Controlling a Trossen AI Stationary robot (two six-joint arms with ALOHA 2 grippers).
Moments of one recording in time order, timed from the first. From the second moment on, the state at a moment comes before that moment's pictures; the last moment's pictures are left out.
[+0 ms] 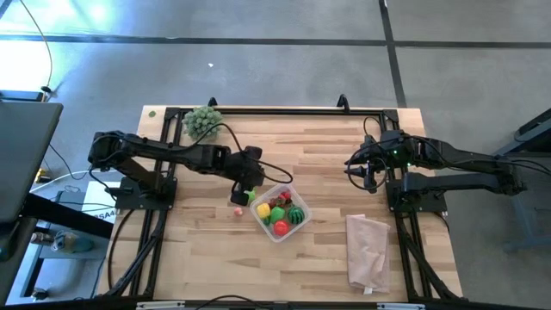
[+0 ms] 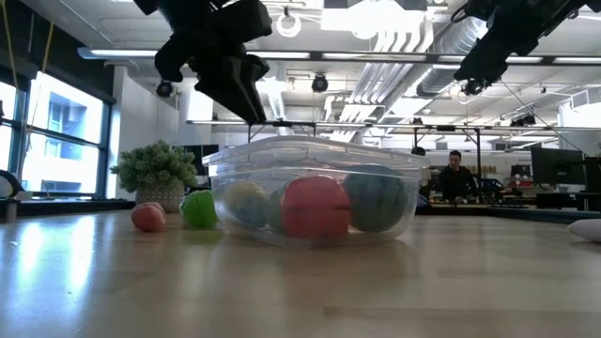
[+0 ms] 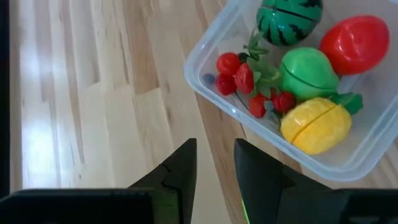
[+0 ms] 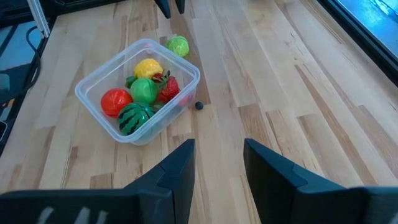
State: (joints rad) left arm 0.12 1.49 1.04 -0.49 -0.07 0.39; right arm -0.20 0.68 0.72 -0.65 -0.12 0.08
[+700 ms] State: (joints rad) left arm 0.12 1.49 1.04 -0.52 0.01 0.48; right arm -0.20 0.68 0.72 -0.65 -0.12 0.08
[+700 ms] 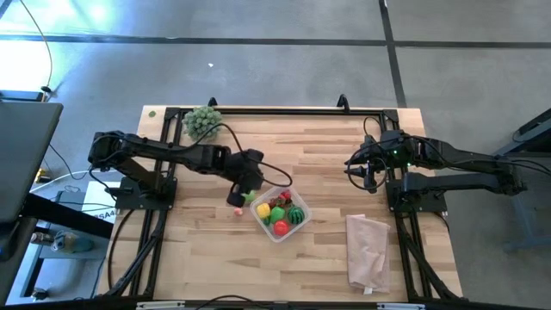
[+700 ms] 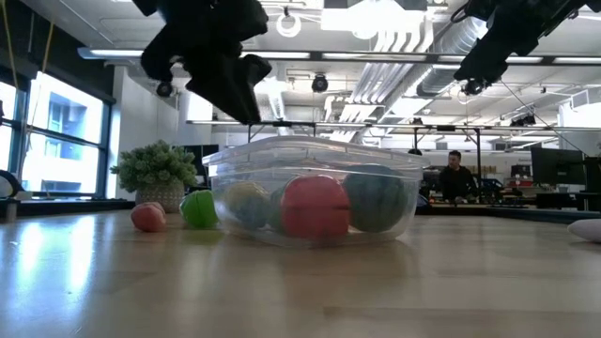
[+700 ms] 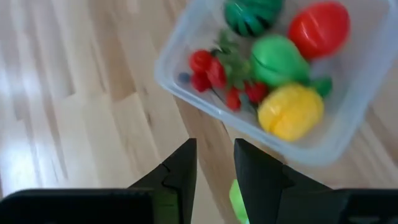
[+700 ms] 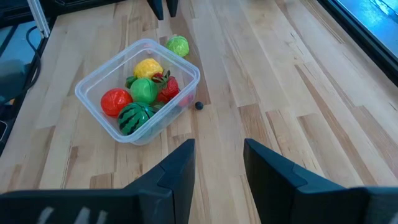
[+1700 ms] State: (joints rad) left arm 0.12 1.49 1.05 -0.80 -0.06 0.99; right arm -0.20 0.68 0.72 -0.65 -0.12 0.08
